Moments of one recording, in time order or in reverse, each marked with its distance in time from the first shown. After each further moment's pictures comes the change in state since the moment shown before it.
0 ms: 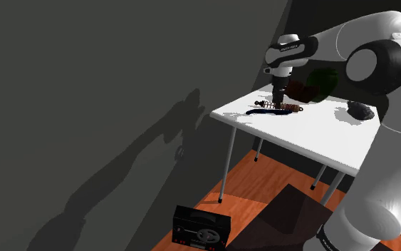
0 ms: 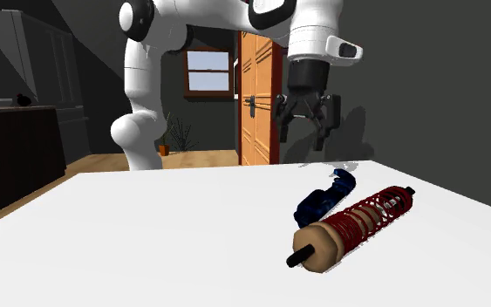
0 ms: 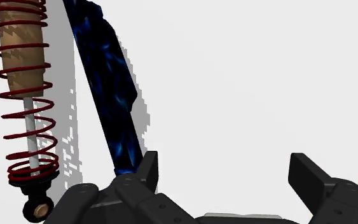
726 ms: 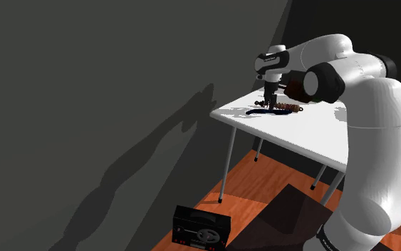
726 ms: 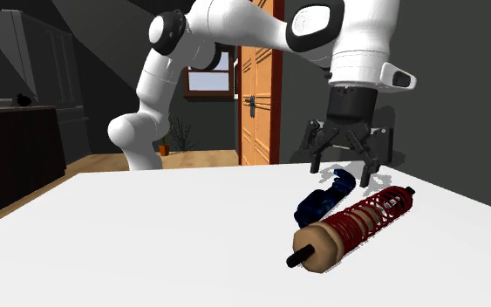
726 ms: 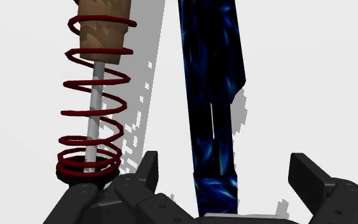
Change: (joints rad) arm -0.128 0.338 0.027 0.302 0.151 -0.008 -0.250
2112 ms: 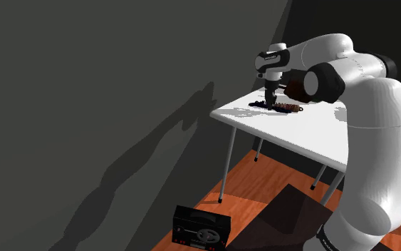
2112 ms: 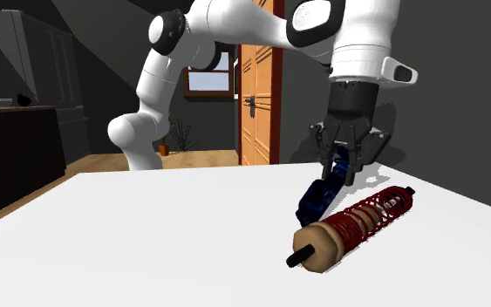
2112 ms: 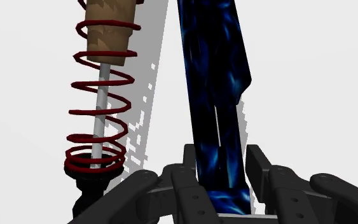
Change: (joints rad) arm -0.004 0.000 -0.001 0.022 0.000 -0.021 -0.003
